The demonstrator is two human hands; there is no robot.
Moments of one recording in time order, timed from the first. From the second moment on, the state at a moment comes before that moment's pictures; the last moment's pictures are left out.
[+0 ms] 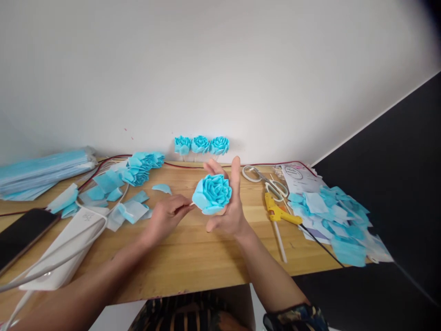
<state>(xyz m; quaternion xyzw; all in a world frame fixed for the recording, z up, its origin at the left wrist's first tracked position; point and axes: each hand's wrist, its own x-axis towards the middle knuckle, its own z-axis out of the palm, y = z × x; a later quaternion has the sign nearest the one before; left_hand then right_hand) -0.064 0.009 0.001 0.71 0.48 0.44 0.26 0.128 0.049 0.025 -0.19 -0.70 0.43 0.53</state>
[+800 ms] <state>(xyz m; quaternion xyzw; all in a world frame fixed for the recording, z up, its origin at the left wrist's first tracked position) -0.068 0.018 -0.009 0.68 0.53 0.43 0.26 0.120 0.054 0.026 -0.23 -0.61 0.50 0.57</state>
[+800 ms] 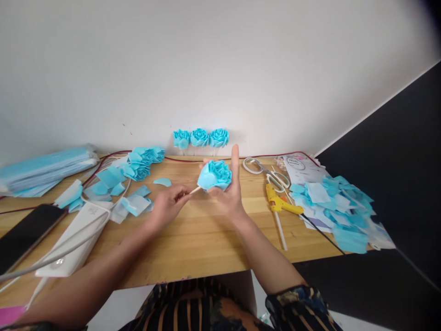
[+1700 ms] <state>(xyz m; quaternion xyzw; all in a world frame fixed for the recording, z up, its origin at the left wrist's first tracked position) -0.069 0.097 -0.033 0.65 0.41 0.55 0.33 0.113 0.112 0.014 -0.14 -0.80 0.26 0.53</state>
